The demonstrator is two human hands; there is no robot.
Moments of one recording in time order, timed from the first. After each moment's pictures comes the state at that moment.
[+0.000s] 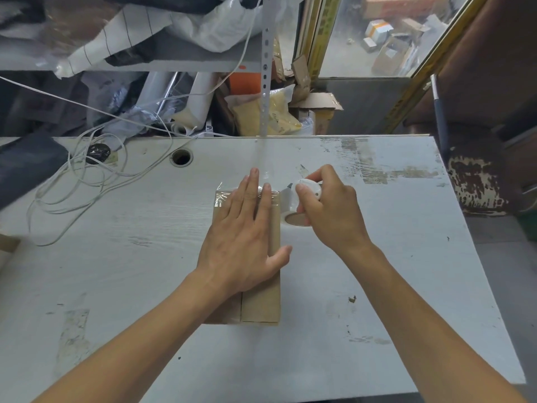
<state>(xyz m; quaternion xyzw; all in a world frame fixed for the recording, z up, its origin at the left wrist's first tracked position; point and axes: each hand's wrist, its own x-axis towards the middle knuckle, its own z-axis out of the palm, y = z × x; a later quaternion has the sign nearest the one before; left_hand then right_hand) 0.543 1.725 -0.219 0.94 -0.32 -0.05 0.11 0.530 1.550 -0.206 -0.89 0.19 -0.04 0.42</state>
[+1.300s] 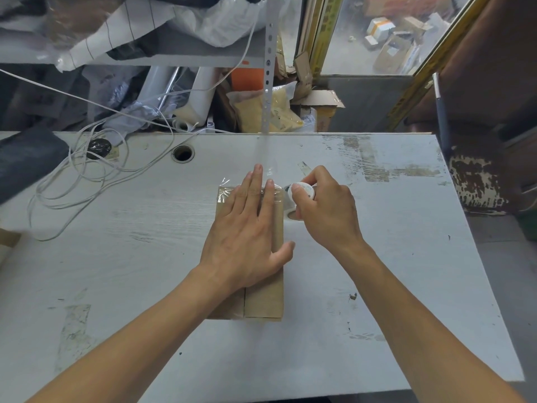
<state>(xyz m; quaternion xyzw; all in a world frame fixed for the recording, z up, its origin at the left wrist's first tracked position) 0.543 1.725 -0.222 0.94 -0.32 -0.04 0.10 0.533 1.564 -0.208 -0.91 0.20 -0.04 0.35</state>
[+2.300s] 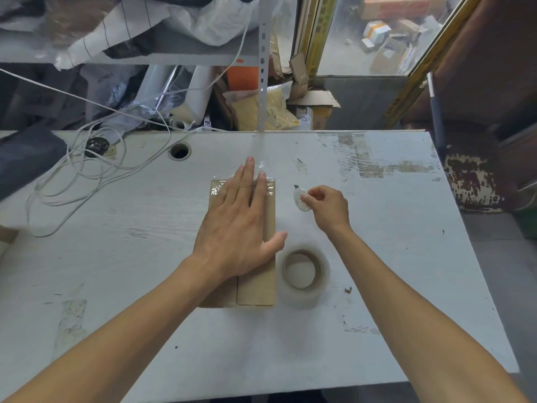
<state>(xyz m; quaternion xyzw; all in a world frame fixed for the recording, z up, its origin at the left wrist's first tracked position) 0.543 1.726 -0.223 0.94 -0.32 -0.04 0.10 0.543 1.511 -0.315 -0.82 0.32 0.00 0.47</state>
